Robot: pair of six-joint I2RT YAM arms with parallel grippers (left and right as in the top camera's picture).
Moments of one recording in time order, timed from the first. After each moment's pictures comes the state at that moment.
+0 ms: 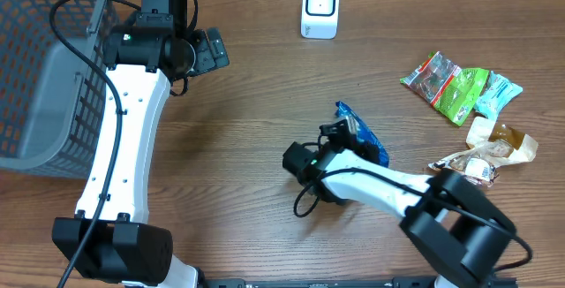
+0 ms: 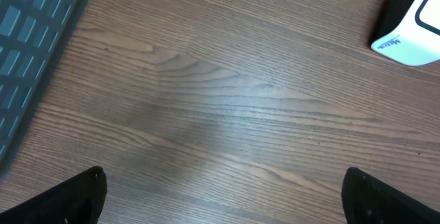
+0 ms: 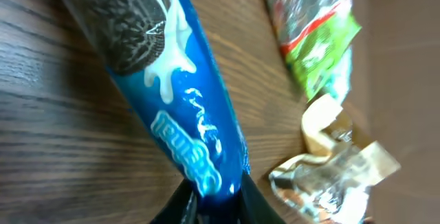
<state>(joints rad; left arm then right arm) -0.09 1.72 1.78 -1.12 -0.09 -0.42 0.90 1.88 1.09 -0.98 0.95 0.67</state>
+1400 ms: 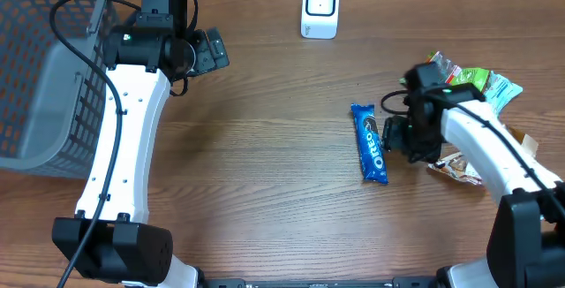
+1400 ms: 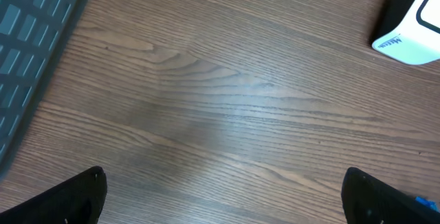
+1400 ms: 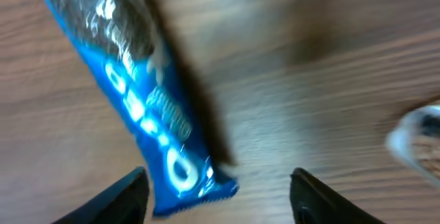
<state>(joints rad) -0.09 1.72 1.78 -1.13 -0.09 -0.42 0.14 1.67 1.11 -0.98 -0.23 0.36</state>
